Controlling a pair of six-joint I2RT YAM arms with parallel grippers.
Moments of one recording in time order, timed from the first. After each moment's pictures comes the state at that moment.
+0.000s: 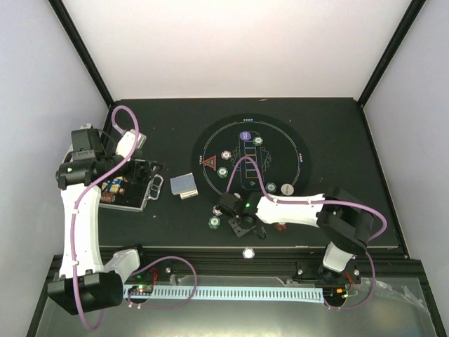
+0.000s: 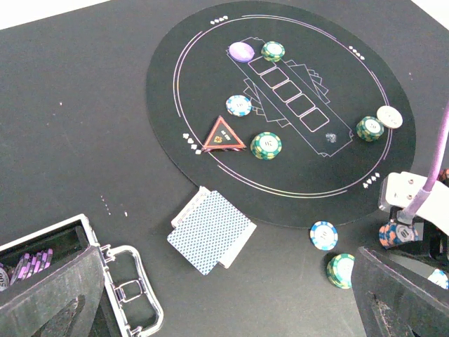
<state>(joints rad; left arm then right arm) 0.23 1.04 1.21 -1.08 0.71 0.49 1.13 1.69 0.97 -0.68 0.14 0.53</state>
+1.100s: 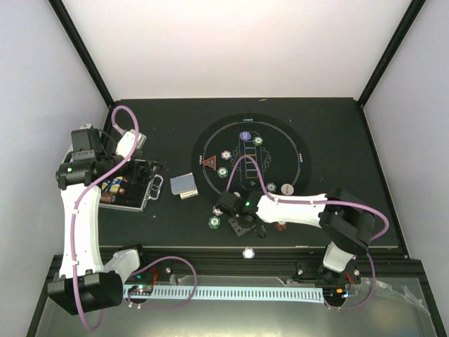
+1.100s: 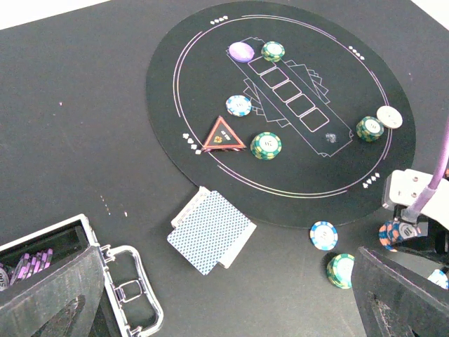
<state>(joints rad) 0.23 1.04 1.21 -1.08 0.71 0.49 1.13 1.68 0.99 -0.71 0.15 0.53</state>
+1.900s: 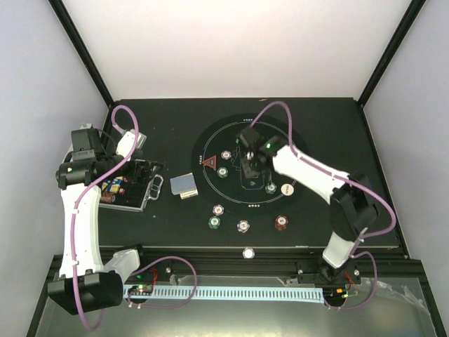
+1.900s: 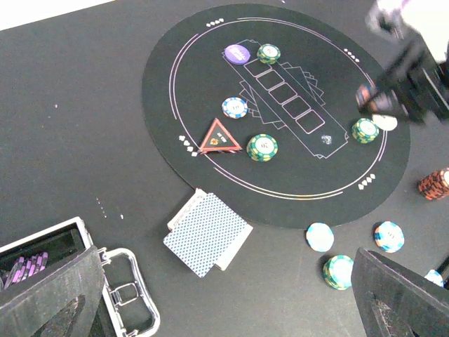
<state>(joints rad) 0.23 1.04 1.21 -1.08 0.72 0.49 0.79 1.68 1.31 -0.86 0.19 0.37</state>
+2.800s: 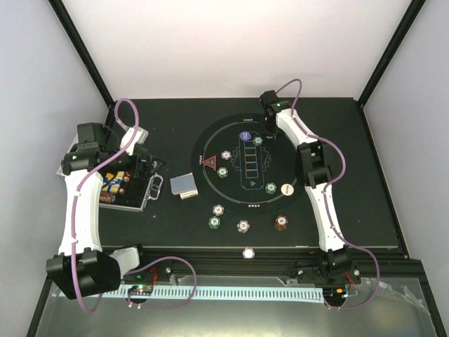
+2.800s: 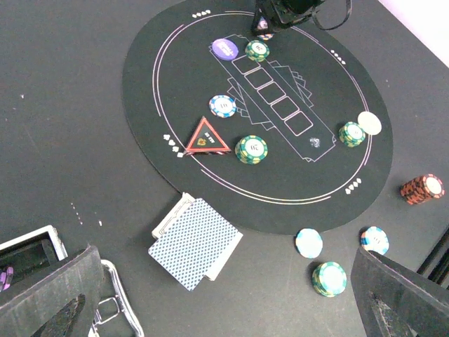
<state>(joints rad) 0.23 1.15 1.21 -1.05 0.78 0.49 0.30 2.59 2.35 -0.95 0.13 0.27</state>
